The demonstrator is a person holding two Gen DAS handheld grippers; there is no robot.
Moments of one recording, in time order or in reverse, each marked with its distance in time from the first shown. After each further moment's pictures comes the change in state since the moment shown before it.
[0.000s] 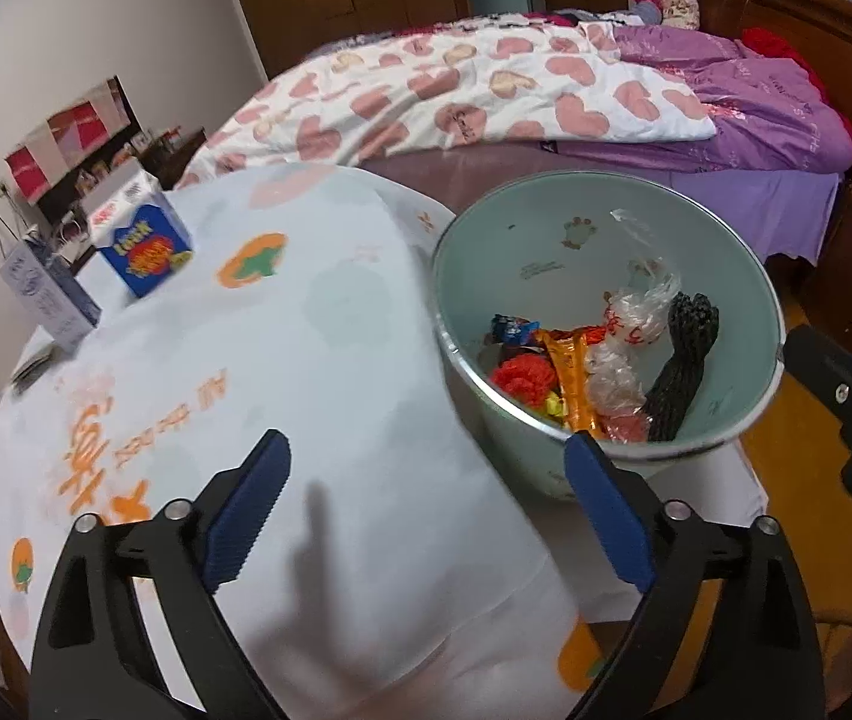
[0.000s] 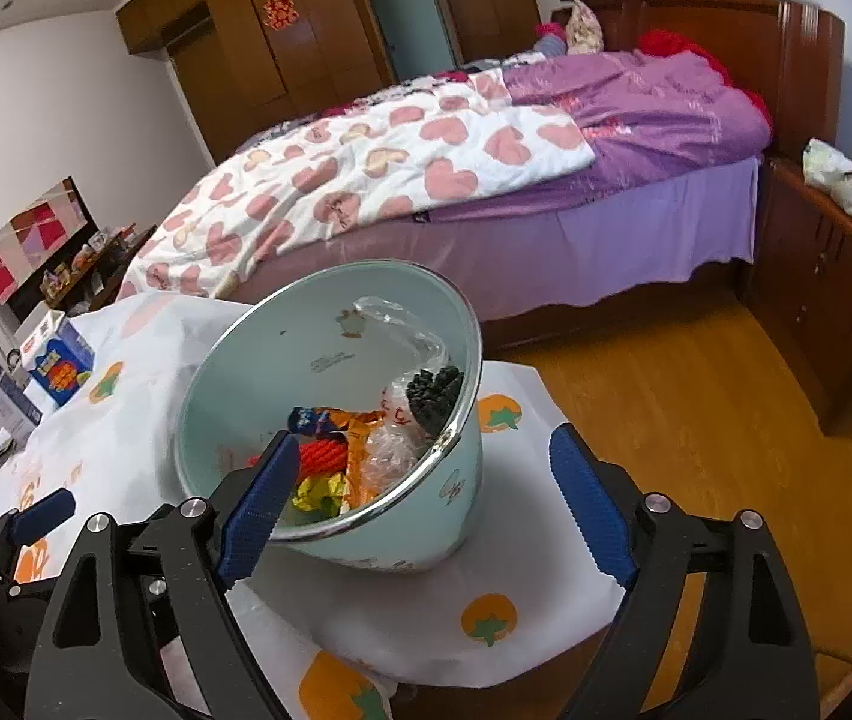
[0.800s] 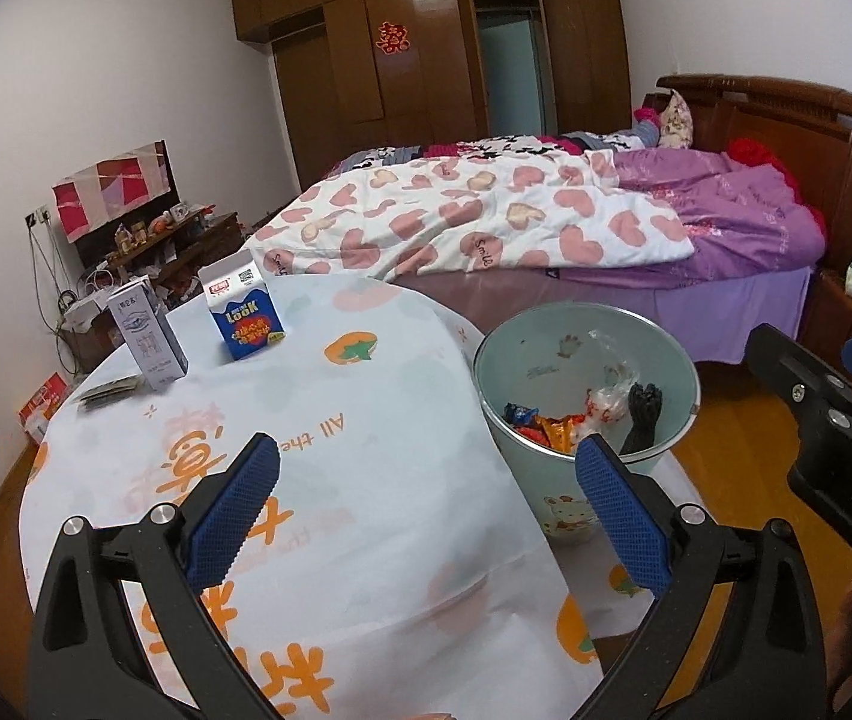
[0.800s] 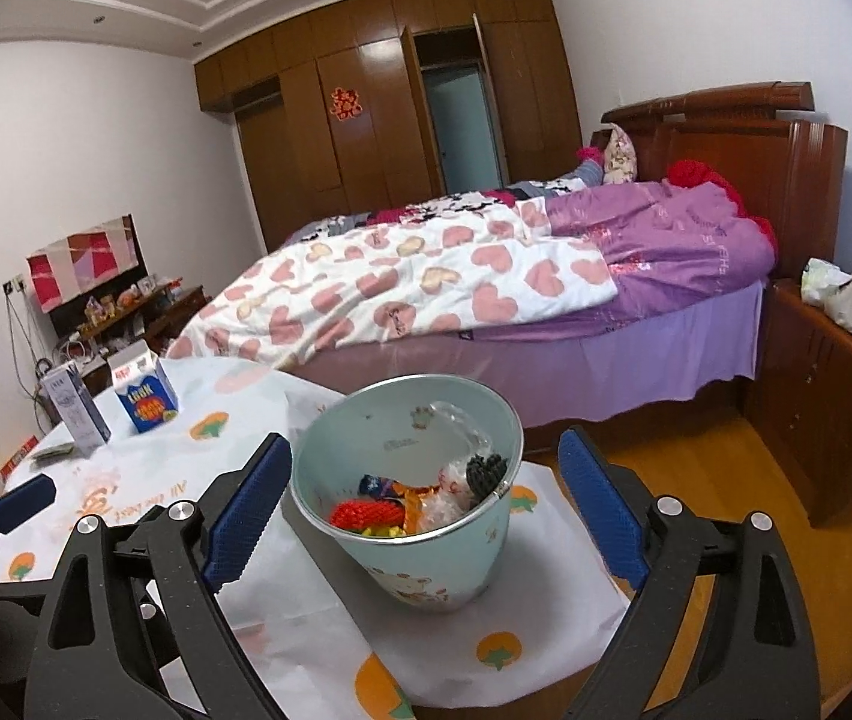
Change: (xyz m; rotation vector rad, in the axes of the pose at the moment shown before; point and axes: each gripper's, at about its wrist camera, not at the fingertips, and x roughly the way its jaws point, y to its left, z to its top) left arm -0.124 0.038 -0.029 -0.077 -0.287 -0.002; right arm -0.116 0.040 -0.006 -0.118 -0.269 0.059
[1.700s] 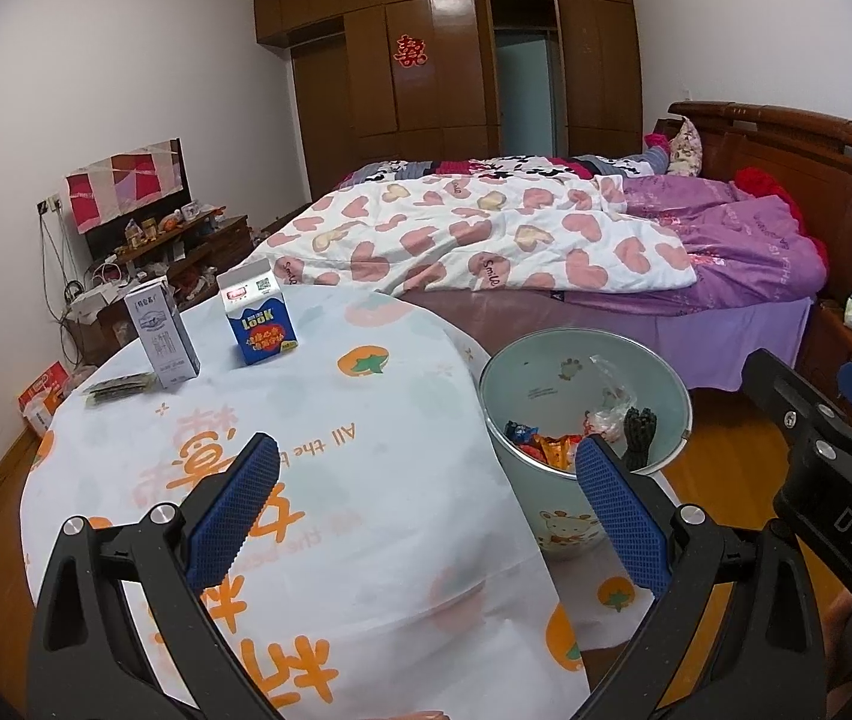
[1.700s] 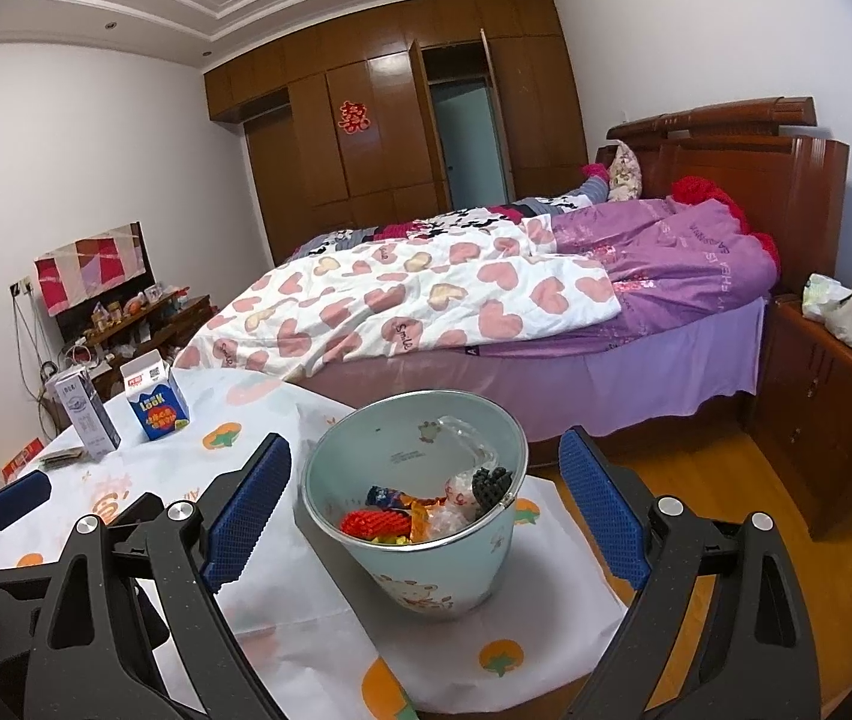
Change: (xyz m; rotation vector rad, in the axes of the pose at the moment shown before) left arm -0.016 0.010 0.003 -0.051 -0.032 0.005; right arm -0.010 0.004 0.002 -0.012 -0.031 0.008
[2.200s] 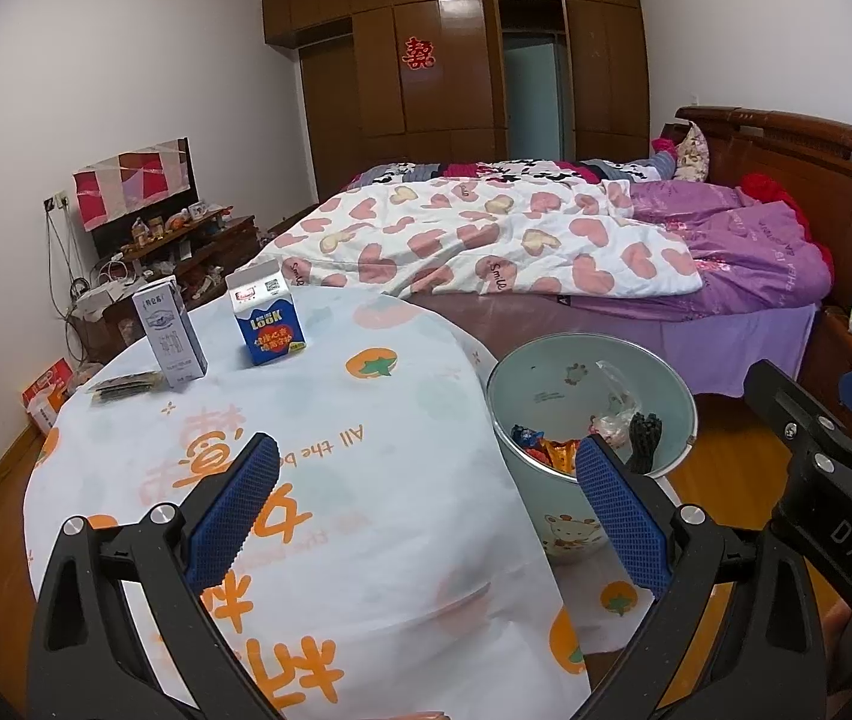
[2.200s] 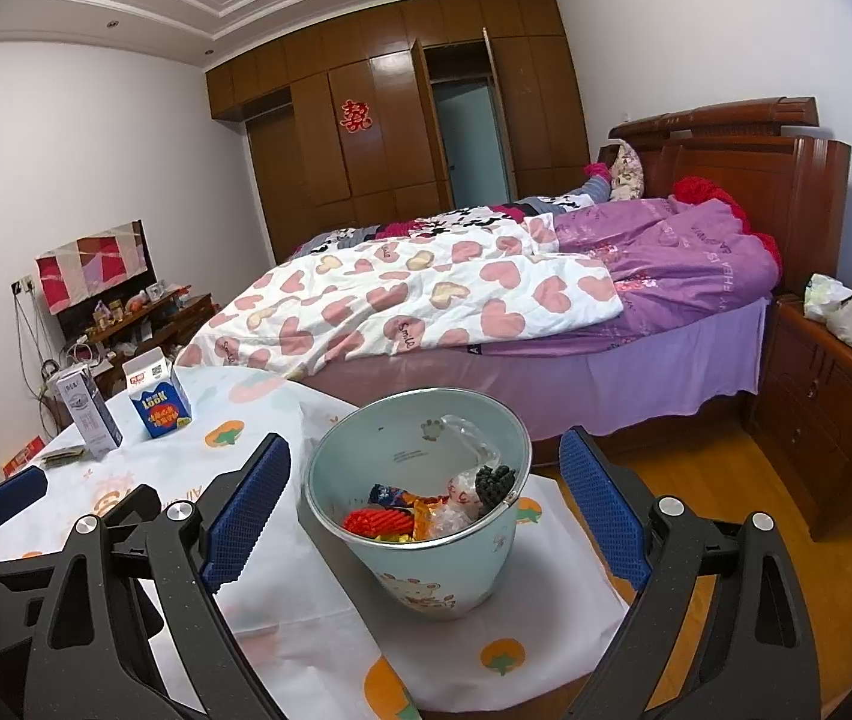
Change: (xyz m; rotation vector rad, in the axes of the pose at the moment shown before) left arm -0.001 0.001 0.001 -0.010 -0.006 0.013; right arm 0.001 0.003 -0.001 -0.003 0.000 0.004
